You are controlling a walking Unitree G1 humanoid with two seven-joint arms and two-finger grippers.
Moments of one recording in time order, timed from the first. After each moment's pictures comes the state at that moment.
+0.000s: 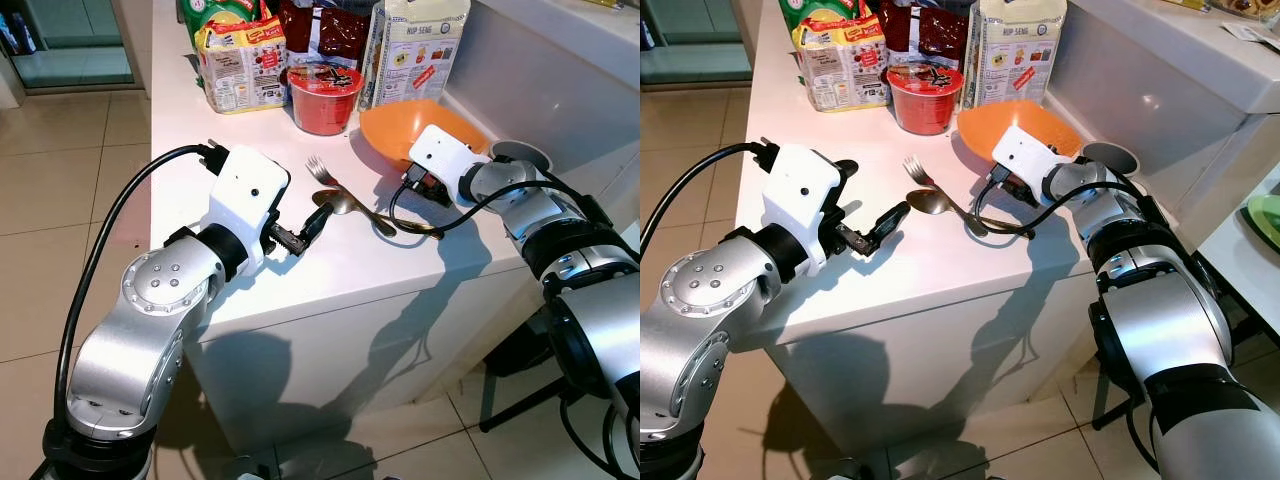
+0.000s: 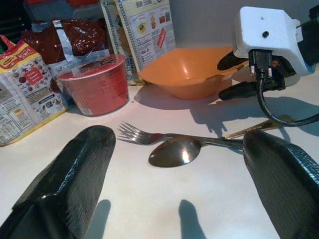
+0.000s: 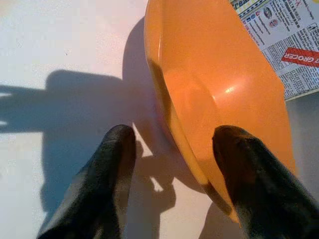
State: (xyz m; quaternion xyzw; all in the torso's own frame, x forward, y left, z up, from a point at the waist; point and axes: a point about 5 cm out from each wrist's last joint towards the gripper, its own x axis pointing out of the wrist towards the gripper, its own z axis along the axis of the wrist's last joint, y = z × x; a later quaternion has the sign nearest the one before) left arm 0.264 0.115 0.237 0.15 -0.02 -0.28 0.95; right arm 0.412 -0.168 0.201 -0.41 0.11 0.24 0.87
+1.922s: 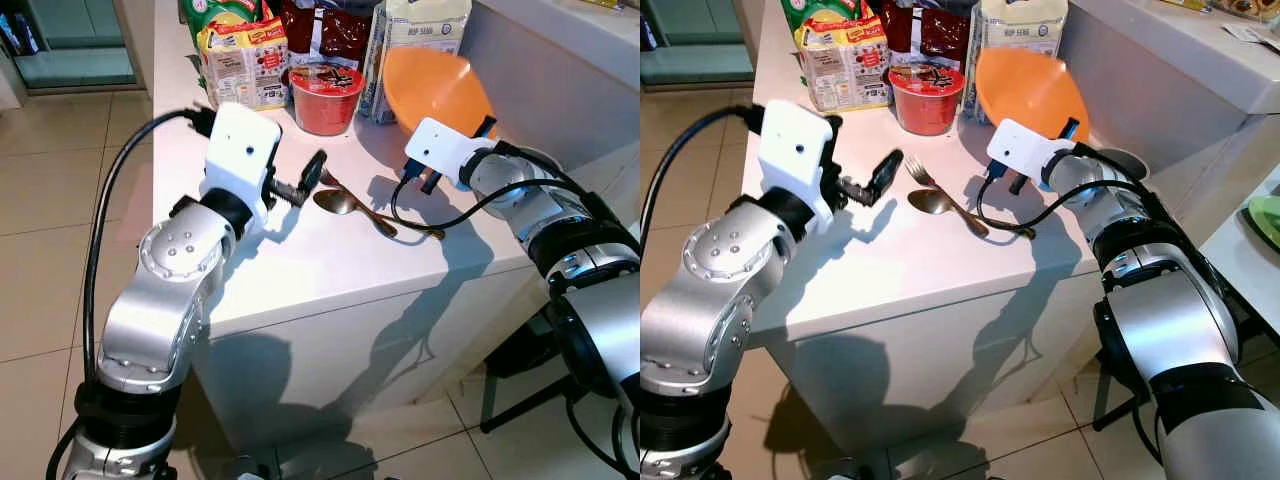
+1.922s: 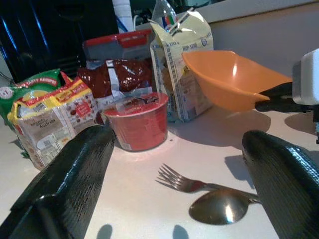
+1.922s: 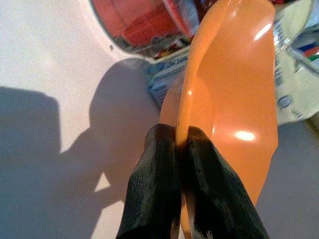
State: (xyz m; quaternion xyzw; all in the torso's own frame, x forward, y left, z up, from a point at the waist) left arm 0.293 0.114 0.256 0.13 -0.10 -0.20 0.97; right arm 0.414 -0.164 0.221 -0.51 -0.03 0.19 0.84
